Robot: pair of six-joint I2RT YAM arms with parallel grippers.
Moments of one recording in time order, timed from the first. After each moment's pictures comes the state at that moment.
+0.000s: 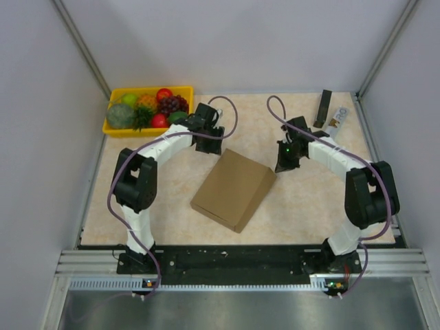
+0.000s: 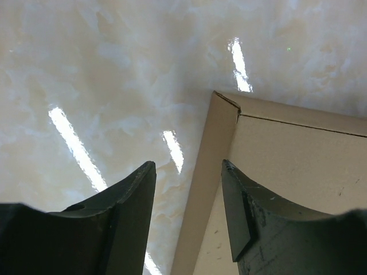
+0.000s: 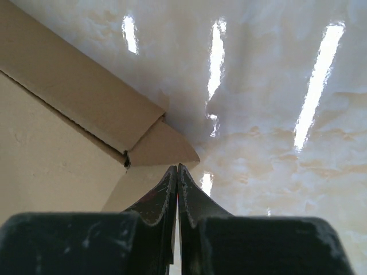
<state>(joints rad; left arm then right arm) -0.47 1.93 1.53 -0.59 0.07 -0.24 0.32 1.64 1.13 -0.62 -0.17 0.37</state>
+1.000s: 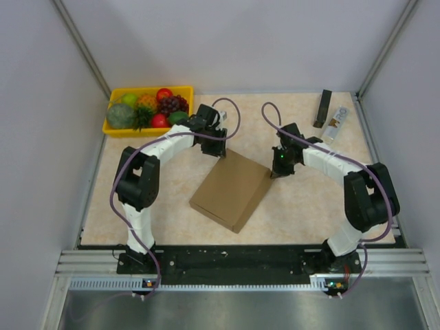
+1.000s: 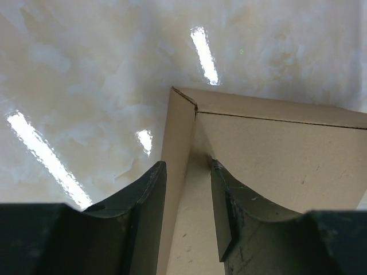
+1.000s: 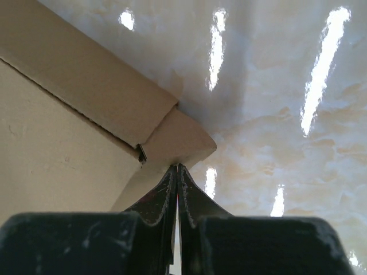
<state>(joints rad) -0.47 1.96 1.53 -0.57 0.22 -0.26 0.40 1.63 1.09 -0.60 -0.14 0.46</state>
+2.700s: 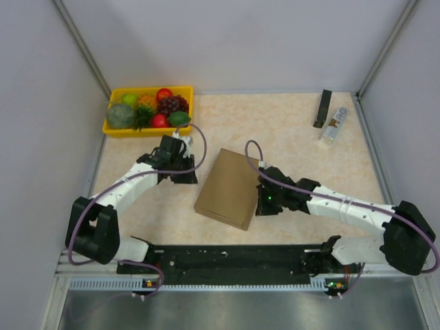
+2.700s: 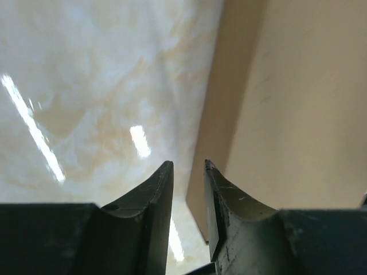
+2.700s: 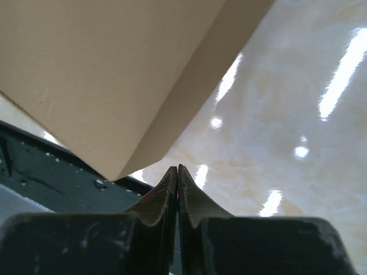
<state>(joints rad) -0.36 1.38 0.97 -0.52 0.20 -0.31 0.84 1.23 0.76 -0.56 -0.02 0.70</state>
